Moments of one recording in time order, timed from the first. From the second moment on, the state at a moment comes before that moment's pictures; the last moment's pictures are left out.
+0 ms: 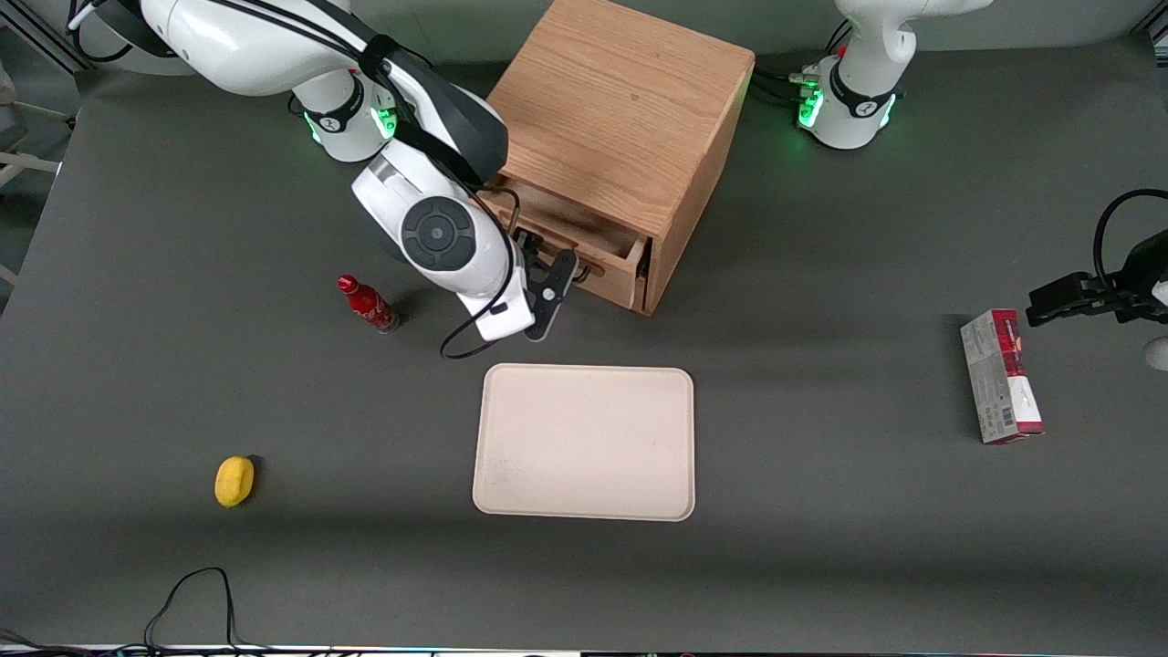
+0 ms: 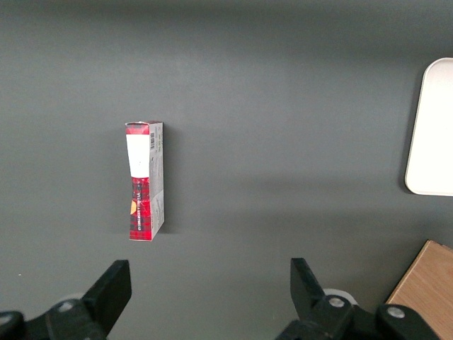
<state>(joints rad) 0.08 0.56 0.67 -1.47 -0.13 1.76 -0.37</state>
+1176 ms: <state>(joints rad) 0.06 0.57 0.39 -1.10 -0.11 1.72 -0.55</state>
